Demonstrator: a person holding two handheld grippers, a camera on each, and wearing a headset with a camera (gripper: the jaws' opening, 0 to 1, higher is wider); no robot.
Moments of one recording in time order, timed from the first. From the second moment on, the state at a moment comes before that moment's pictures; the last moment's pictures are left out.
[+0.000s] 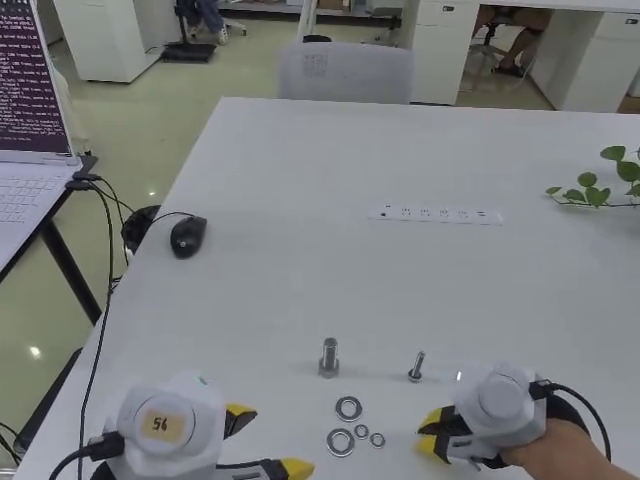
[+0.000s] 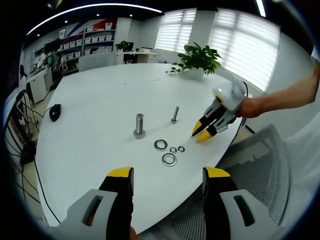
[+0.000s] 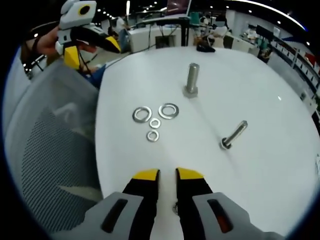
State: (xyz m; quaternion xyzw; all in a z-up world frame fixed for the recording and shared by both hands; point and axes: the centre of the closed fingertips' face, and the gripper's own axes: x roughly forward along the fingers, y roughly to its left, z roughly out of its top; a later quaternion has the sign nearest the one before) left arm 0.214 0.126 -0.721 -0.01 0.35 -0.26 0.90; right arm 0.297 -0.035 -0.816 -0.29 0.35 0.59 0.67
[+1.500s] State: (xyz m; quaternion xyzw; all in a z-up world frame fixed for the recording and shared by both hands) left arm 0.215 0.115 -0.722 -0.01 0.35 -0.27 0.90; right arm 0.300 -0.078 -0.824 -0.42 0.38 0.59 0.58
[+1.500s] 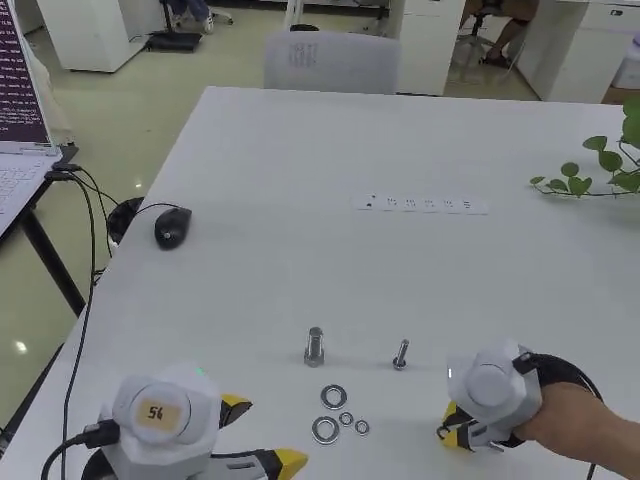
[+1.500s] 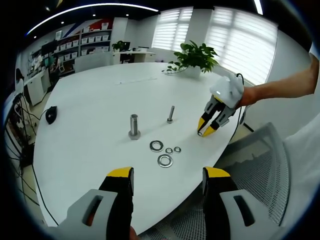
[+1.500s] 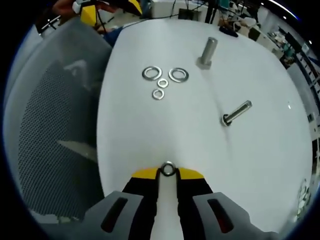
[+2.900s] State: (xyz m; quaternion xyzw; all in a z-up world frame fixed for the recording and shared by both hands) left arm 0.217 0.116 -0.721 -0.01 0.35 -0.28 0.89; right arm 0.299 -0.073 -0.824 -0.38 0.35 0.63 0.58
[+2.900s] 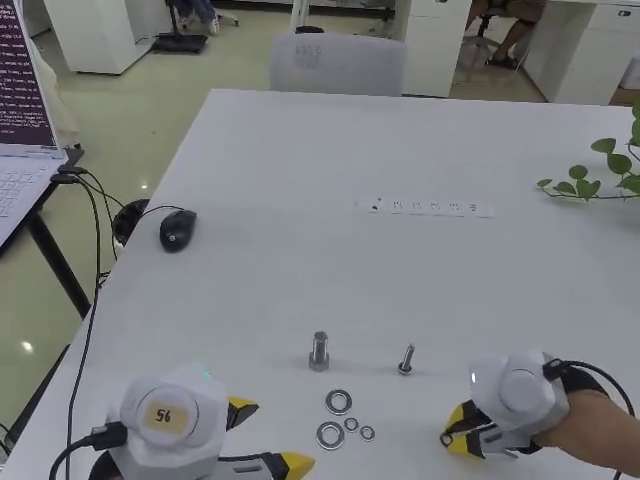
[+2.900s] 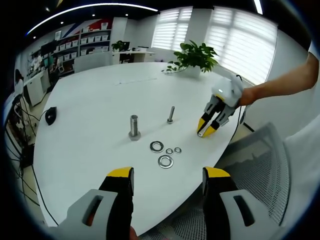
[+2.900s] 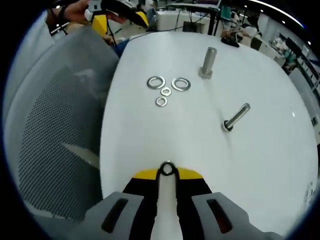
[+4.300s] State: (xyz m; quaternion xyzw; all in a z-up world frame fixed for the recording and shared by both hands) left arm 0.216 0.116 -0.722 -0.01 0.35 -0.27 0.90; right arm 0.294 -0.055 -0.824 -0.48 0.30 0.67 0.48
